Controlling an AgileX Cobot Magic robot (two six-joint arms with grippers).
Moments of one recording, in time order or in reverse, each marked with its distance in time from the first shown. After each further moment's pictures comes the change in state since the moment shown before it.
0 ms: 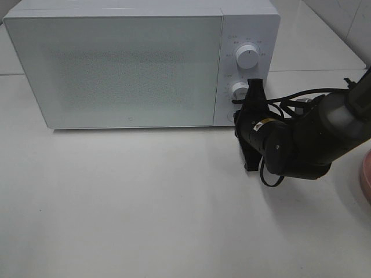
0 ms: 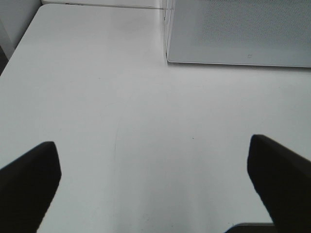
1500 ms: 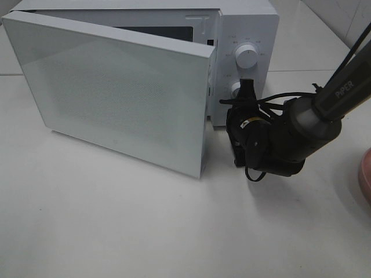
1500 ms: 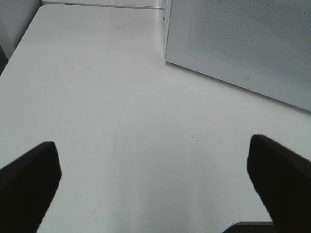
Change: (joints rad) left arm 0.000 0.000 0.000 0.000 0.000 0.000; right arm 0.001 0.119 -0.140 0.082 -0.040 -0.029
